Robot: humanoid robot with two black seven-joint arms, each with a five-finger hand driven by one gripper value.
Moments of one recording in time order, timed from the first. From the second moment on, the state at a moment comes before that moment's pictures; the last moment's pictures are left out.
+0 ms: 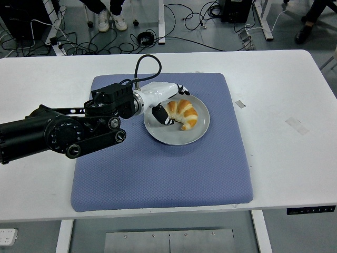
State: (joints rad) left arm -1.20 0.15 -0.02 -1.06 1.25 0.12 0.23; right arm -0.08 0.00 0.04 0.16 -0.11 -0.10 0.23
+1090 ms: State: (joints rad) left arm -1.19 0.14 -0.02 -1.02 1.25 0.11 0.21; right arm -0.08 0.00 0.04 0.16 -0.11 -0.10 0.23
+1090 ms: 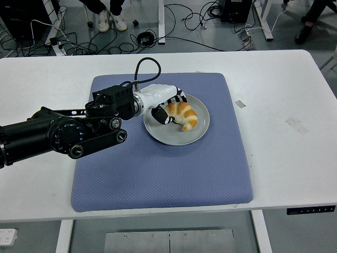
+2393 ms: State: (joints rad) left arm -1.20 0.41 -0.02 -1.02 1.25 0.19 0.19; right arm -0.08 0.00 0.04 0.16 -0.11 -0.10 0.23
